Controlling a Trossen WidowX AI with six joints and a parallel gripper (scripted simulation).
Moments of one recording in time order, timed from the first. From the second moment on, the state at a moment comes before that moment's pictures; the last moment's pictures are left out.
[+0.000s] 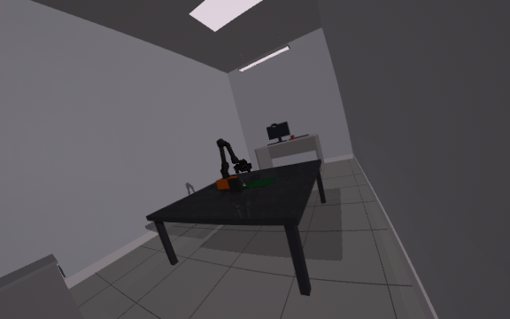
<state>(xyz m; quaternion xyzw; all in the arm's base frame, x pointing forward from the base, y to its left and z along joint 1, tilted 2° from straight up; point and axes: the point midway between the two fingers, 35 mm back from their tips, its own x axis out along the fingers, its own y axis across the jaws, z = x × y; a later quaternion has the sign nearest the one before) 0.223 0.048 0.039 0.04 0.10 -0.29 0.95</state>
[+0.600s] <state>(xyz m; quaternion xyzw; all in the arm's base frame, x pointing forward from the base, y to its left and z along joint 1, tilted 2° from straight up) 0.220 0.048 0.030 0.04 0.11 -0.29 0.95</state>
